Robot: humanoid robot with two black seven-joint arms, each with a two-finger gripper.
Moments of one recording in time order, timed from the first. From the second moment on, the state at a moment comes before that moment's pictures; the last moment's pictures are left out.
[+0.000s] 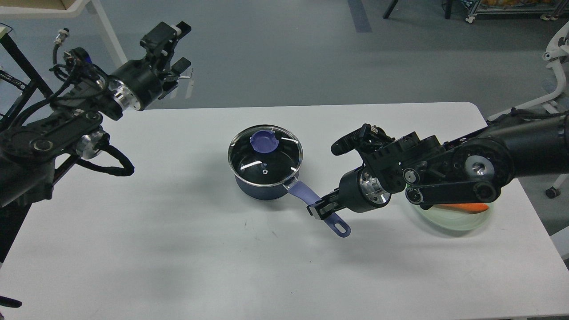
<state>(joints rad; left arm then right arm) -1.02 0.48 -0.30 -0.84 0.69 -0.14 -0.45 1.63 -0.27 -0.73 1.42 -0.83 0.16 0.07</state>
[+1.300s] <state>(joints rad) -1.06 0.33 0.06 -0.86 1.64 0.22 -0.45 1.65 -0.29 -0.71 1.44 -0.83 0.19 0.07</state>
